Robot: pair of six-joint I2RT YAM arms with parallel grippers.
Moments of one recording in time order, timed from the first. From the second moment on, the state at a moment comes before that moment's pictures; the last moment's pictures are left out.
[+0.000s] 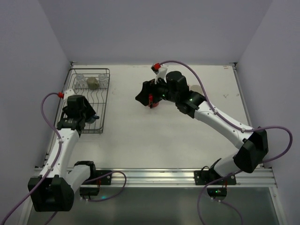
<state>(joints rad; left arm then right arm) 0.02 1.00 0.74 -0.49 -0.31 -0.49 0.74 1.50 1.38 -0.24 -0.19 0.31</state>
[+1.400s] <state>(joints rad) -0.05 0.66 0.44 0.40 0.70 -0.95 0.78 1.50 0.88 0.84 -0.48 1.18</state>
